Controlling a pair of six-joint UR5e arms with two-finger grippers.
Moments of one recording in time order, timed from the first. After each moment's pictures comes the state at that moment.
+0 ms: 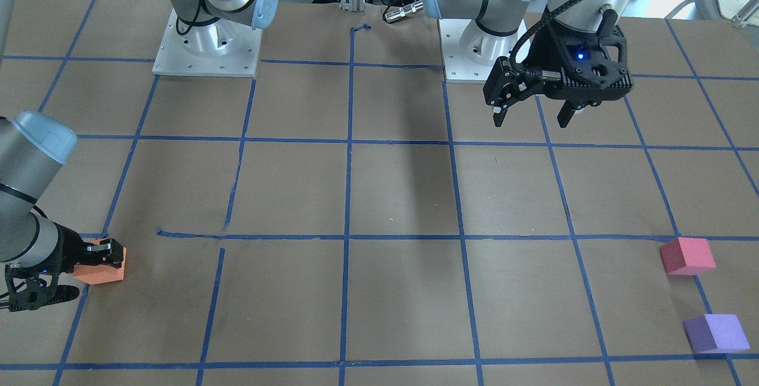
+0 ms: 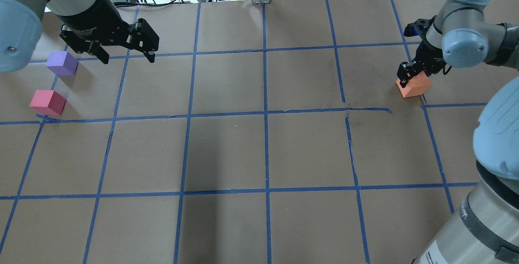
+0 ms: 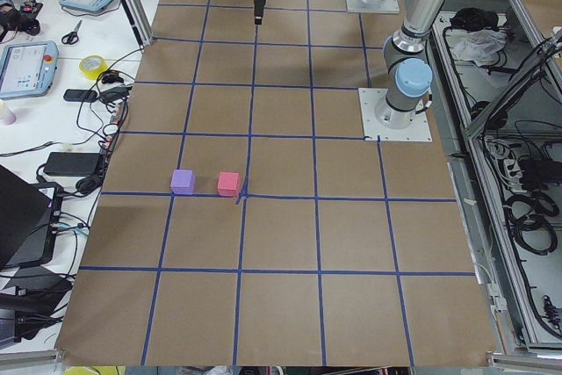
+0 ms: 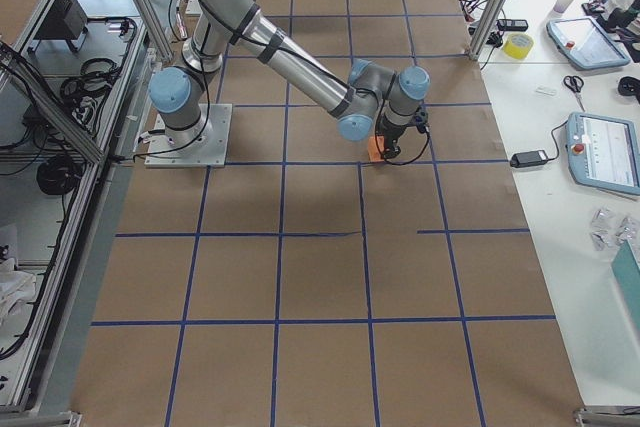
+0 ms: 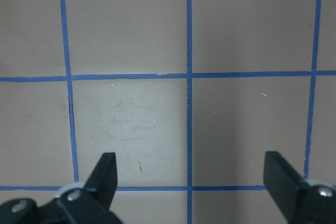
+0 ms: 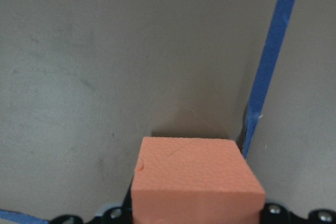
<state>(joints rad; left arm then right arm) -1.56 -1.56 -1.57 -1.48 1.60 0.02 1.23 -1.03 1.62 -2.06 -1.58 -0.55</state>
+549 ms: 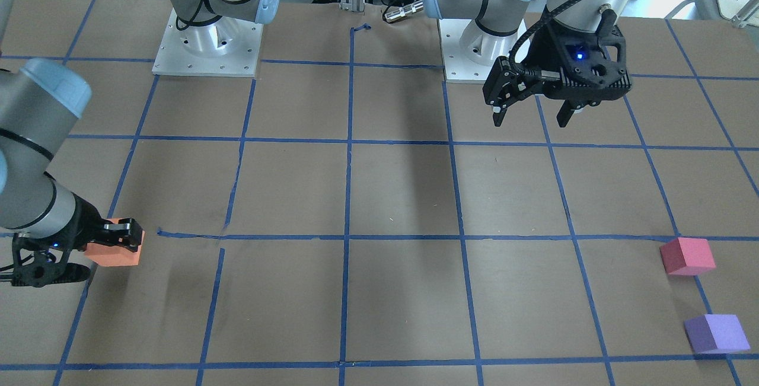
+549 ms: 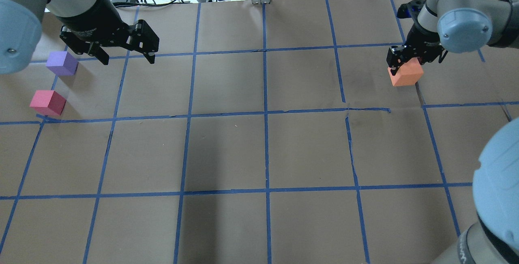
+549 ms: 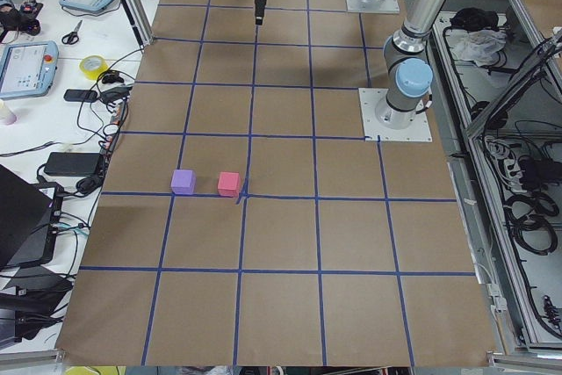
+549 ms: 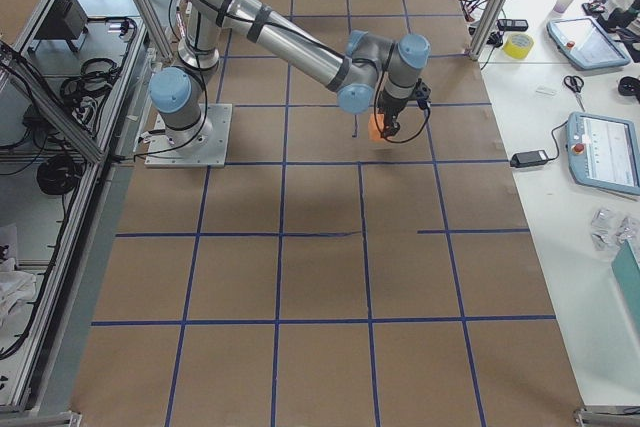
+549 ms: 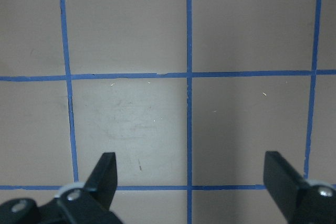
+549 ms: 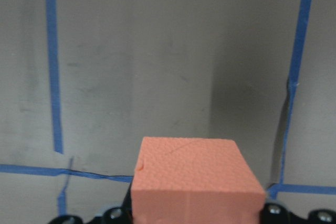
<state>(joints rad) -1.56 -1.56 -1.58 -1.48 1.60 0.02 1.38 -1.18 1.60 -1.94 -1.58 -0.25</state>
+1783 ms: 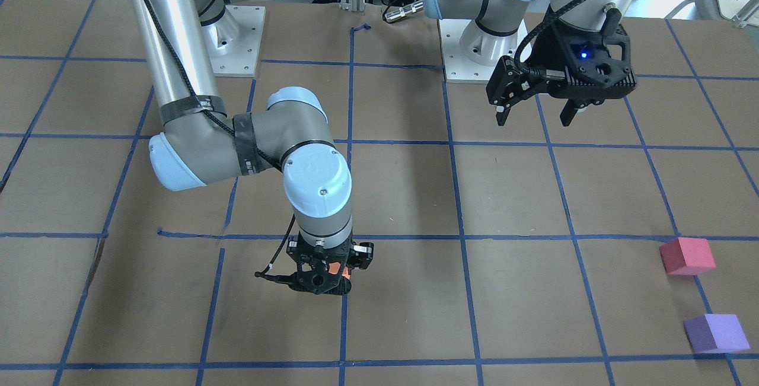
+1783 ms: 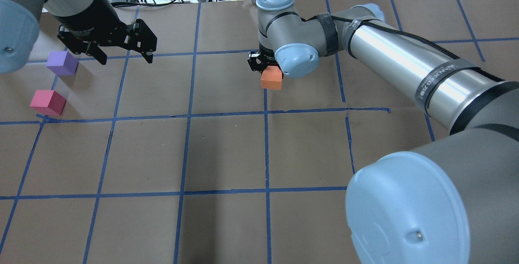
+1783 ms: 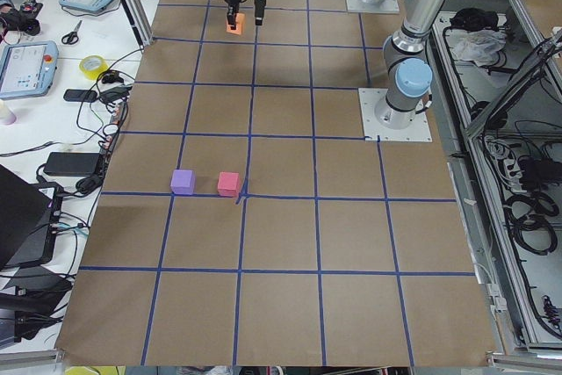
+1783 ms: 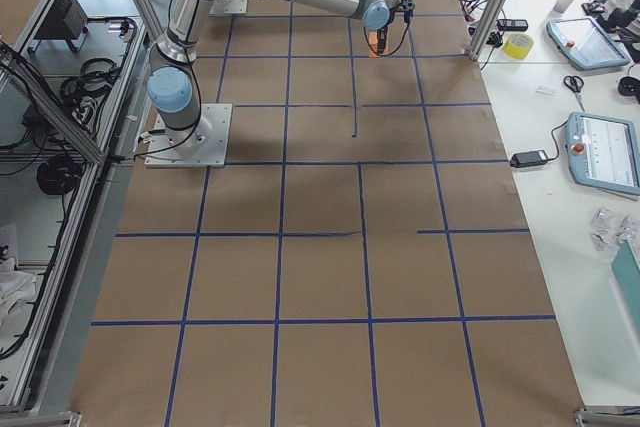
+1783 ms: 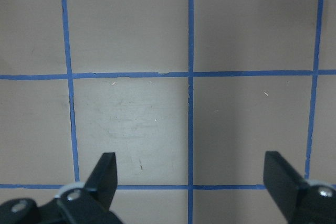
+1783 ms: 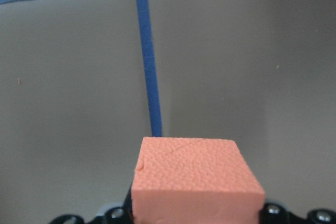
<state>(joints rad) -1.55 -1.55 -1.58 -1.48 1.60 0.02 1.90 -0.93 1.40 -2.10 -1.56 0.44</state>
